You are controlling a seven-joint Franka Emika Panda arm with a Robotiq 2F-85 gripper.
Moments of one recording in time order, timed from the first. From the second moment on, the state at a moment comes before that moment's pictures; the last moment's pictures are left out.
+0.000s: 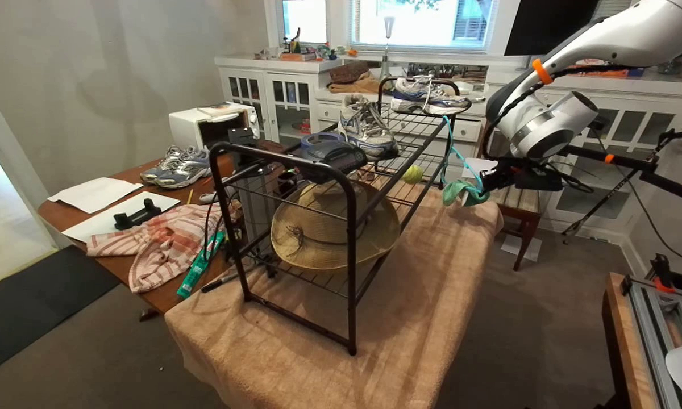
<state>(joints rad) 1.79 -0.49 -2.34 -2.34 1.27 3.36 -1.20</state>
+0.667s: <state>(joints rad) 1.78 -0.37 -2.32 -2.31 1.27 3.29 -1.20</state>
